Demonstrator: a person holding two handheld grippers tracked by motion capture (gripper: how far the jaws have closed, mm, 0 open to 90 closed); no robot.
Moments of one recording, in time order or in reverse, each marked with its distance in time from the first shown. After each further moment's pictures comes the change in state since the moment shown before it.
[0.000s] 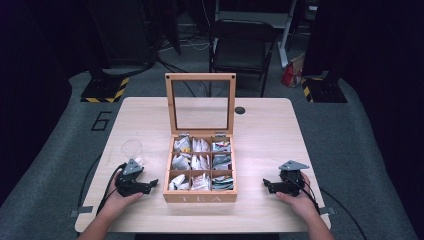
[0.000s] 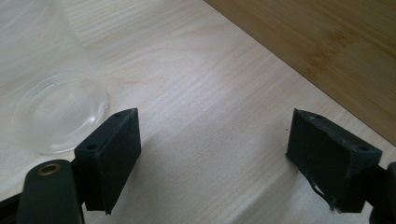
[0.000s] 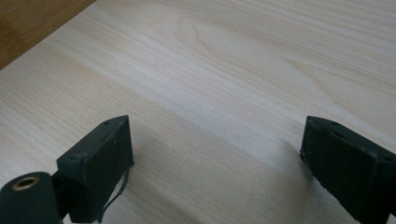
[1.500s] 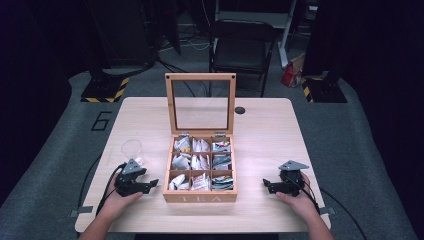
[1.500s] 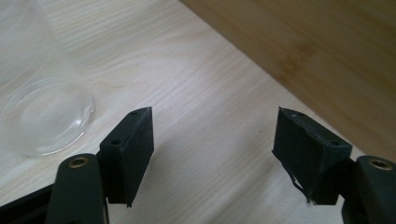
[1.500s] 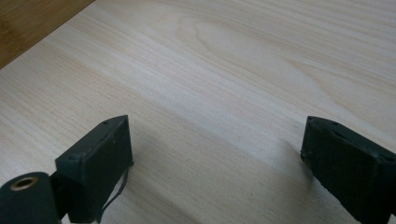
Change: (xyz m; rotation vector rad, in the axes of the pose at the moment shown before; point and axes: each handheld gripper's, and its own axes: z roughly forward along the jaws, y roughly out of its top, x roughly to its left) left arm -0.005 0.008 -0.010 0.003 -0.050 -0.007; right arm 0.000 0.000 0.001 -0.002 0.000 -0.007
